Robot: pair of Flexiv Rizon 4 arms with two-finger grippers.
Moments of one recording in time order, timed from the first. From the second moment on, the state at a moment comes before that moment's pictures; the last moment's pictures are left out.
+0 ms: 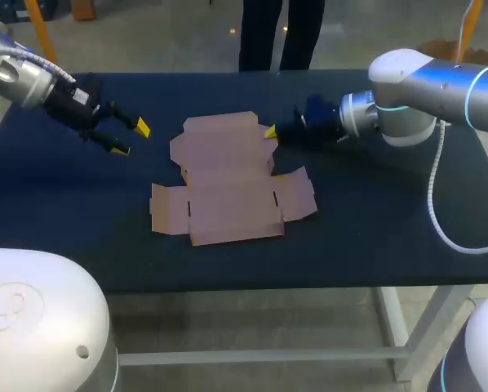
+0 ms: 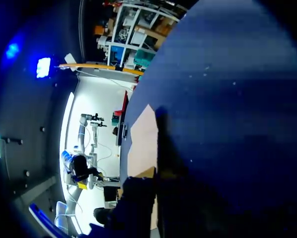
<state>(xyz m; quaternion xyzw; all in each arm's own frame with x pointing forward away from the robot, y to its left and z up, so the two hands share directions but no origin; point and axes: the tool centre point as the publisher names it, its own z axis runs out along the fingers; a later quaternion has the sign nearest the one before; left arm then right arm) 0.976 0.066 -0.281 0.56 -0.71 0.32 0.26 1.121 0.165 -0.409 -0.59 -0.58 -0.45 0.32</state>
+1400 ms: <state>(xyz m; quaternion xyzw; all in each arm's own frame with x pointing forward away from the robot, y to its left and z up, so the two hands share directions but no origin) 0.996 0.050 -0.277 0.46 -0.76 0.41 0.20 1.101 0.162 -0.354 -0.53 -0.60 -0.51 0.31</state>
